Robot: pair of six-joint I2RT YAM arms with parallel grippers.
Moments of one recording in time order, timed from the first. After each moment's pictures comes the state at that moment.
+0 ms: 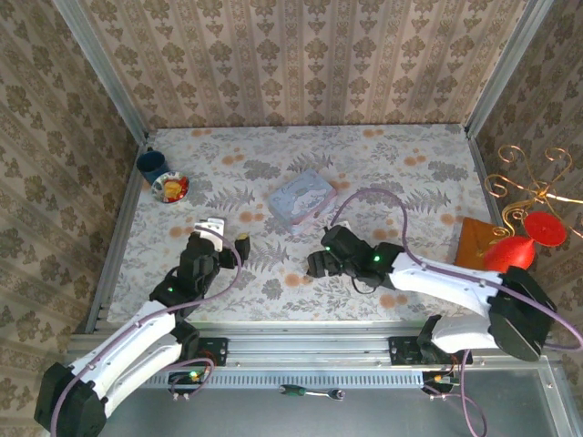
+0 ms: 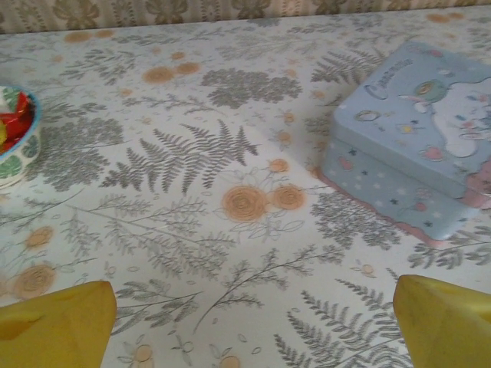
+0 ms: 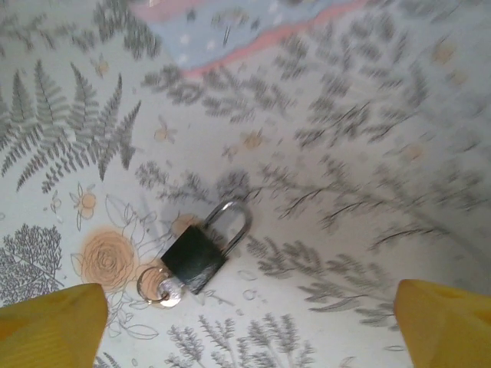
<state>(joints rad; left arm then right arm) -0.60 0.70 0.30 -0.04 -0.31 -0.18 0.87 1.26 0.78 -0.45 0.28 0.54</state>
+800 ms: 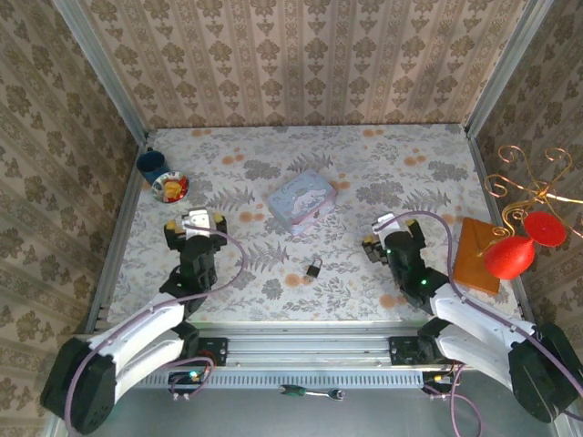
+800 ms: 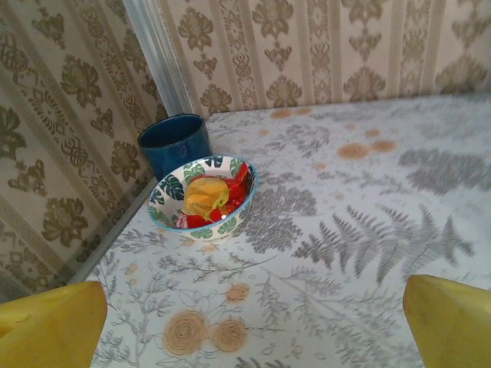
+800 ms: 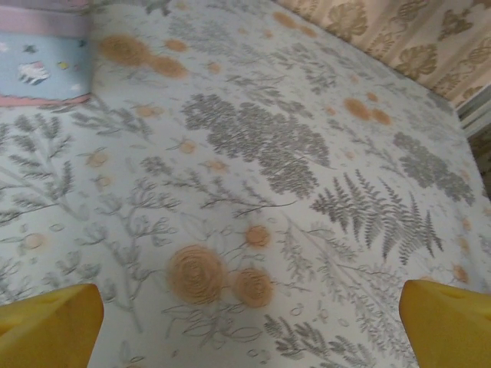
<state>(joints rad) -0.54 0.90 0.23 0.44 -0.75 0.05 0.48 0.92 0.29 0.13 0.51 -0.19</state>
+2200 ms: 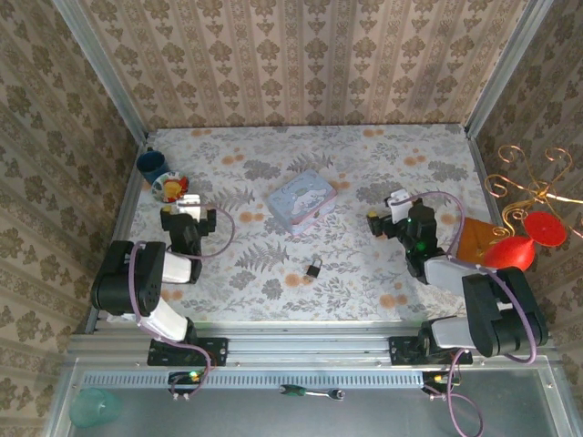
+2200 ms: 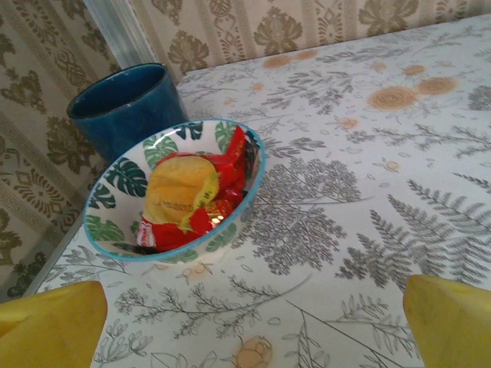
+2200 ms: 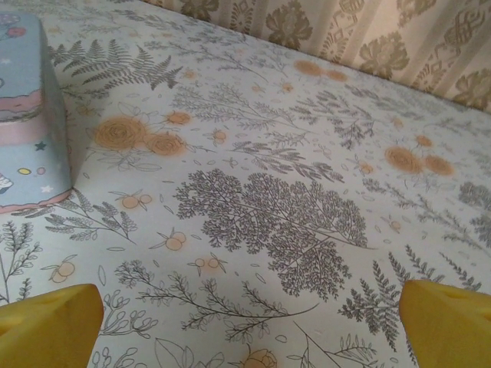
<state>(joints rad) -0.11 1.59 0.33 0.99 -0.27 0.16 0.12 1.35 0.38 0.59 -0.02 -0.21</state>
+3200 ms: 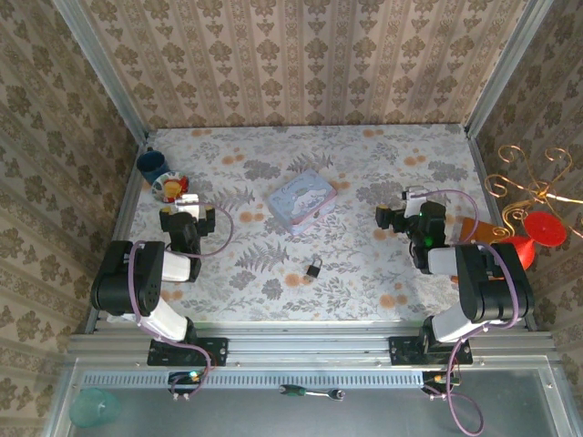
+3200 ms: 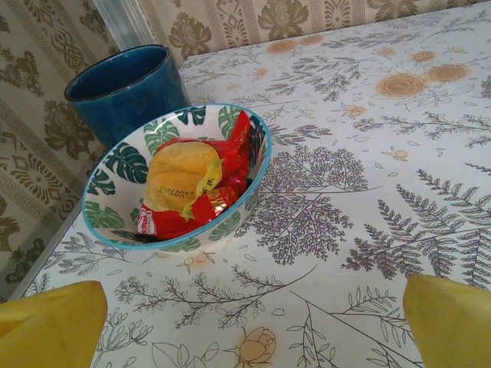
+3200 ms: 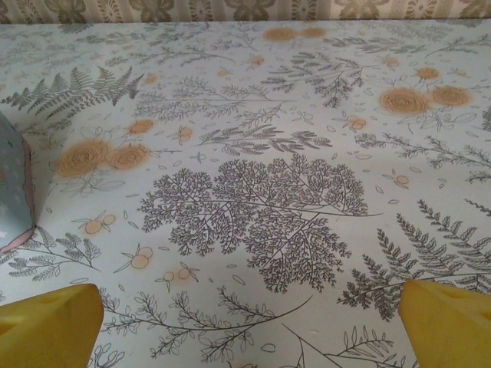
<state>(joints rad) -0.10 1.59 0.34 0.95 -0.27 0.15 -0.03 1.53 0.40 0.74 -0.15 0.00</state>
